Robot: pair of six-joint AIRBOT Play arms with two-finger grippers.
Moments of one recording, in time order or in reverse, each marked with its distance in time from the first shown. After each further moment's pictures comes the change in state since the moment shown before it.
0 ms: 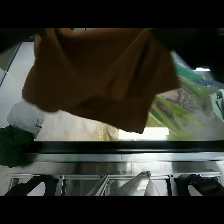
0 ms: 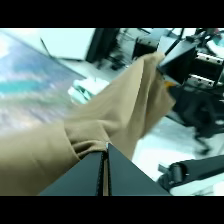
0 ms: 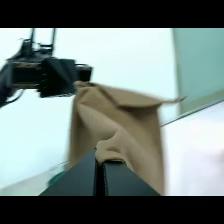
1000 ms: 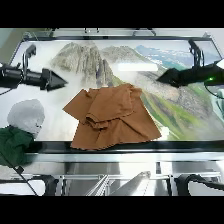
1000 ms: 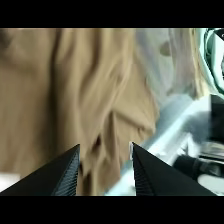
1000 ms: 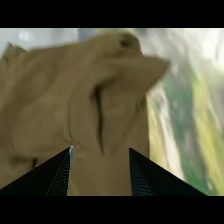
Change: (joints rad) left arm 0.156 -0.566 -0.307 0.379 0.004 -0.085; right arm -0.280 -0.617 -0.006 -0.660 0.135 0.483
